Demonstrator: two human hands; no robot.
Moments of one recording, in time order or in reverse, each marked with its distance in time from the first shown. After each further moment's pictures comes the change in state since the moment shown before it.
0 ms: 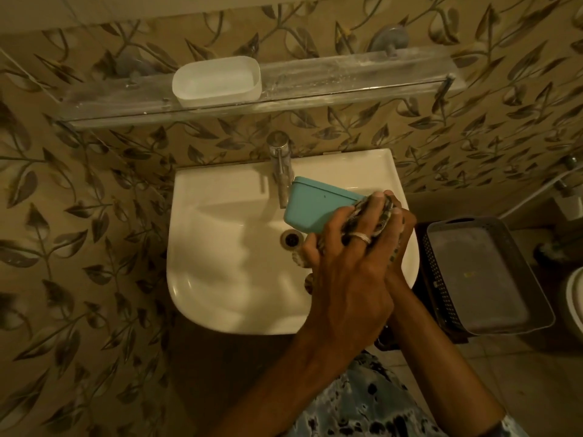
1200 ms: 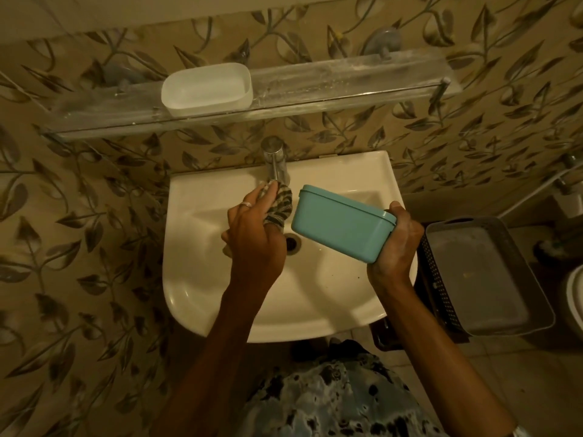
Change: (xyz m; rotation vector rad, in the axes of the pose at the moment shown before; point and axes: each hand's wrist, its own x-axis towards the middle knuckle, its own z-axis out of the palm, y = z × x) left_hand 0.039 -0.101 -0.009 -0.318 0.113 -0.438; right_hand 0.017 -0.005 -0.003 0.092 0.268 0.145
